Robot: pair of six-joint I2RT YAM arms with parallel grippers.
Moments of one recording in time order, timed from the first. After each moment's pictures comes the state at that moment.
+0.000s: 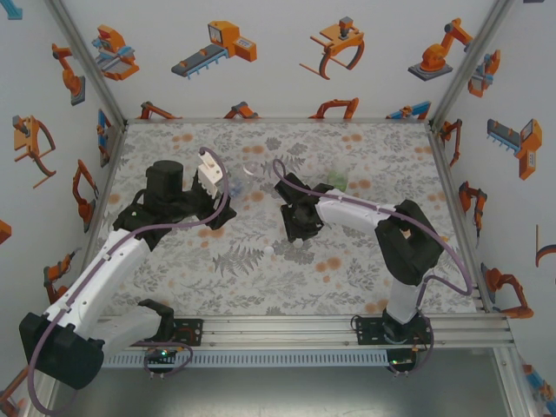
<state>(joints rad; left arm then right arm) -0.44 1.05 0.94 -0.44 0.42 0.30 0.77 1.82 1.23 -0.65 0.03 0.48</state>
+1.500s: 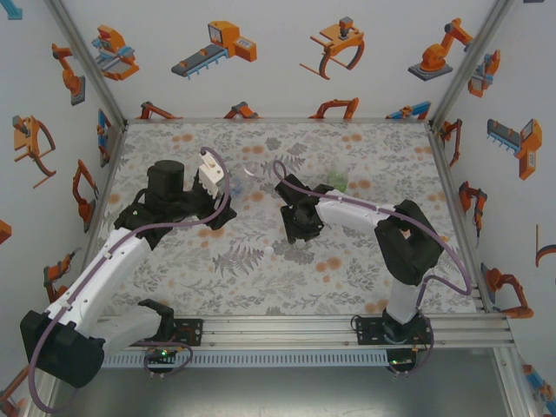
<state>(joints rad) -0.44 1.06 0.94 -0.45 0.42 0.30 0.77 1.82 1.22 -0.66 0.04 0.48</state>
